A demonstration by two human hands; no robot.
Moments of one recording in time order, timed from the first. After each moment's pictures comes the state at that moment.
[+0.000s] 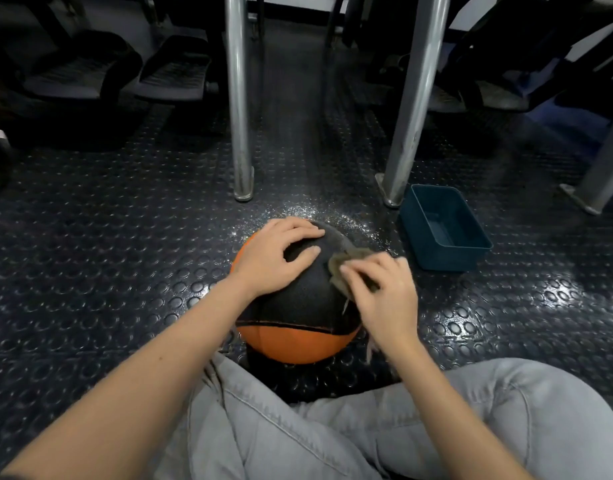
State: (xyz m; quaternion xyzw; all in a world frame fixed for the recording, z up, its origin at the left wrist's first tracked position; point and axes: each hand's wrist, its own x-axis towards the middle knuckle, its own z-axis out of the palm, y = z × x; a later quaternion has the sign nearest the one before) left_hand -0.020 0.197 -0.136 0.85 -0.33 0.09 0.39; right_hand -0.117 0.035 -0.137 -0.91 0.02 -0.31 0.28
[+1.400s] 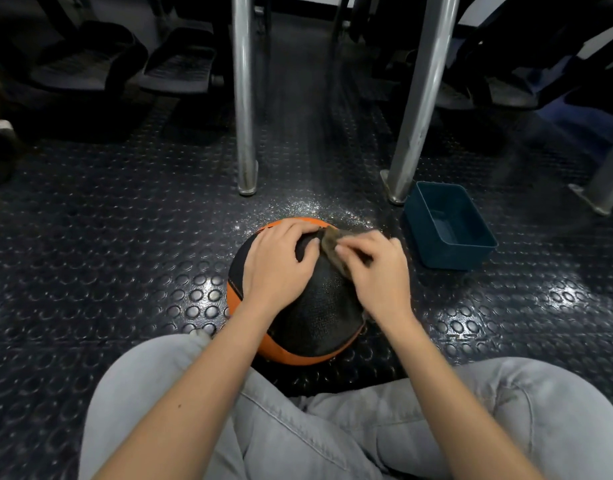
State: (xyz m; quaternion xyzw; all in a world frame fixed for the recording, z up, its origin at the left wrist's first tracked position) left_hand -0.050 0.182 -0.134 0.89 -0.18 0.14 0.39; right_hand -0.092 0.040 -0.127 -0.92 0.04 -0.26 0.31
